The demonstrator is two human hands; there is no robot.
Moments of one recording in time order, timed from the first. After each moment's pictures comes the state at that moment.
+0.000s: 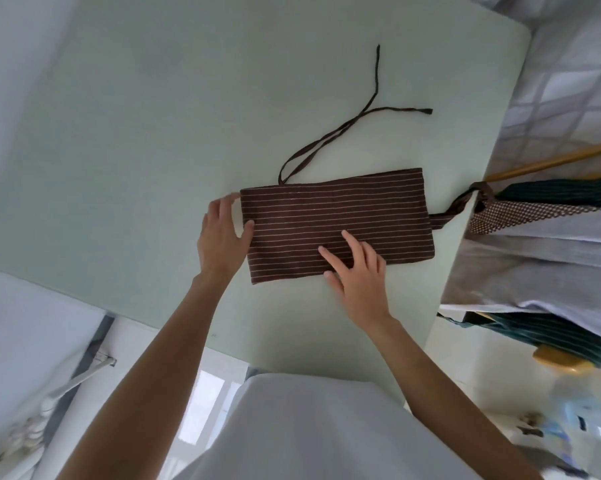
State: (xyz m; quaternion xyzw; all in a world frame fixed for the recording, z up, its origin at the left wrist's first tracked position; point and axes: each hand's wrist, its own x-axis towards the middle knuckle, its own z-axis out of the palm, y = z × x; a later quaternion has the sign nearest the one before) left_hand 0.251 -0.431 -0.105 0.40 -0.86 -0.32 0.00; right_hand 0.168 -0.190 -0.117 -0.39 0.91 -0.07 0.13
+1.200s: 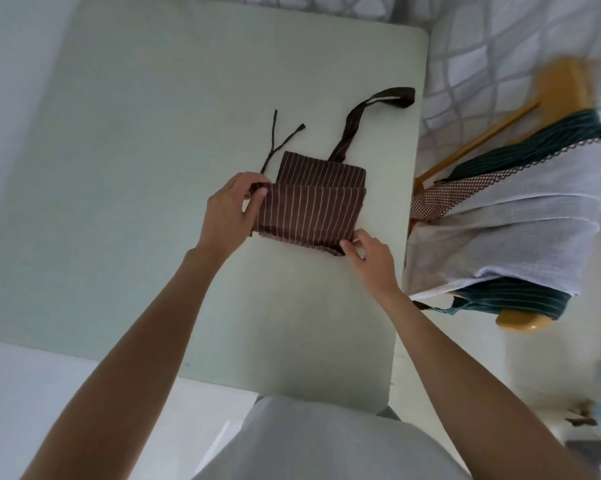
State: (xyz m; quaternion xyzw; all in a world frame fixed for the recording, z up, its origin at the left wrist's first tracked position) left_hand 0.153 -0.379 -0.030 0.10 -0.92 -0.35 0.15; right_hand 0.099 -0.130 -0.100 -0.17 0.90 -0.36 0.19
